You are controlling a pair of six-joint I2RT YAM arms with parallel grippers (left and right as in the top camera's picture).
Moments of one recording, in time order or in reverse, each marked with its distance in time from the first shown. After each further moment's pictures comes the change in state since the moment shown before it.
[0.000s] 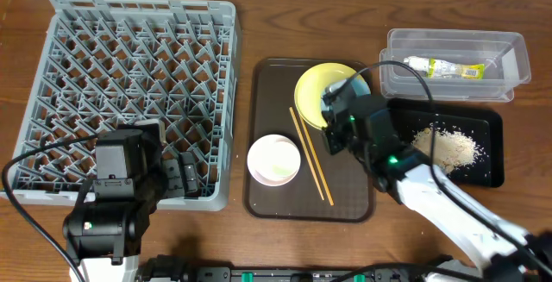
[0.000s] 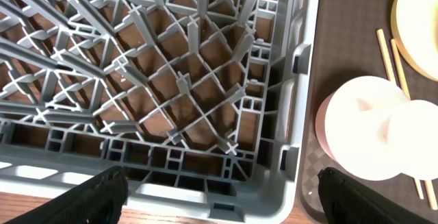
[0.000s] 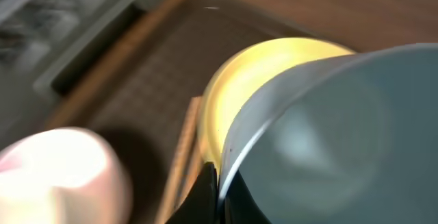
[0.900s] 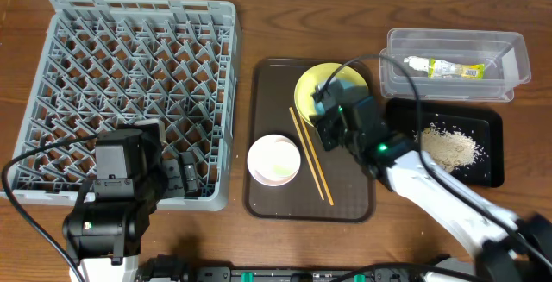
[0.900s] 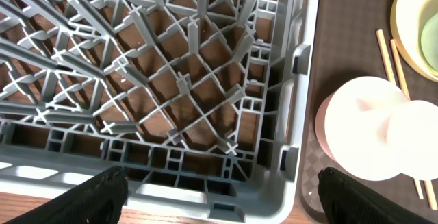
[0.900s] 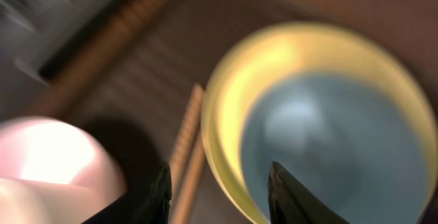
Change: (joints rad) left arm 0.000 0.000 0.001 0.000 0.000 0.000; right arm 0.018 0.063 0.111 -0.125 -0.035 -0.035
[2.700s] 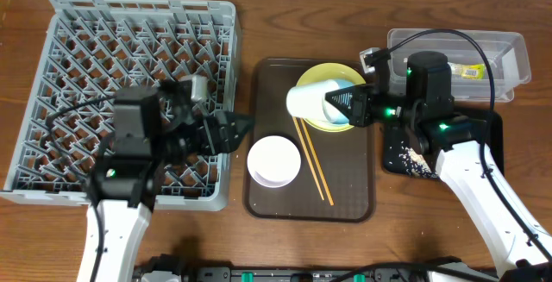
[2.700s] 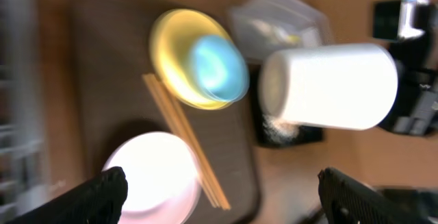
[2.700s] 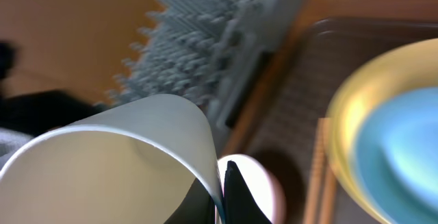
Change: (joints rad) left arm -0.088 0.237 0.002 0.476 0.677 -0.214; right arm -0.312 -0.097 0.117 -0.099 -0.763 0.386
